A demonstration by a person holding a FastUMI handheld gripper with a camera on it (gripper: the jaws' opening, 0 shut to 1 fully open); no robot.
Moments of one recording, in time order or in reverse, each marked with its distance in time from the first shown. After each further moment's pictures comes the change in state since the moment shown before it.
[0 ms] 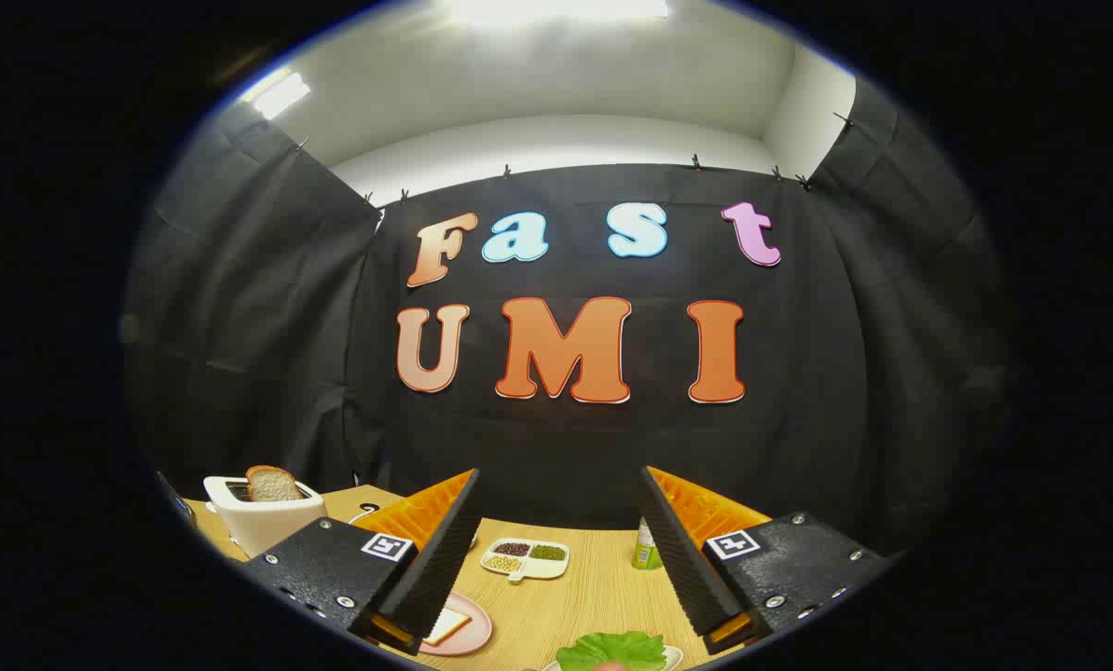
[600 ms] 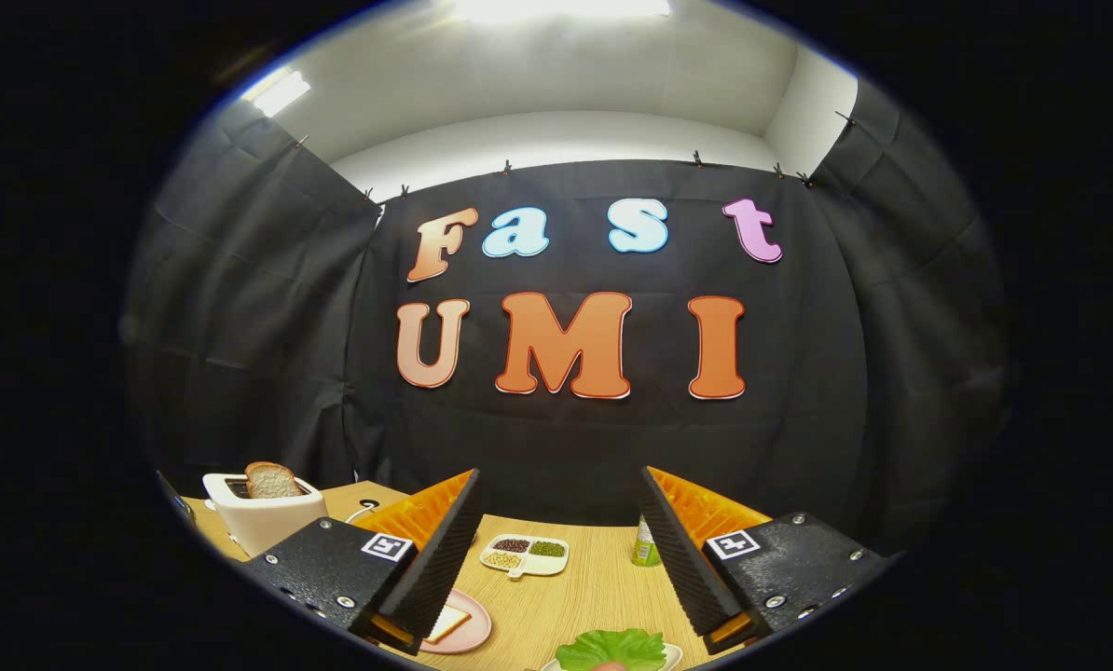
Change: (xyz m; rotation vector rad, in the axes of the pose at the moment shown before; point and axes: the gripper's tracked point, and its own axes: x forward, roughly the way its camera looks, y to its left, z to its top) arm 0.000 0.000 -0.002 -0.006 0.016 -0.003
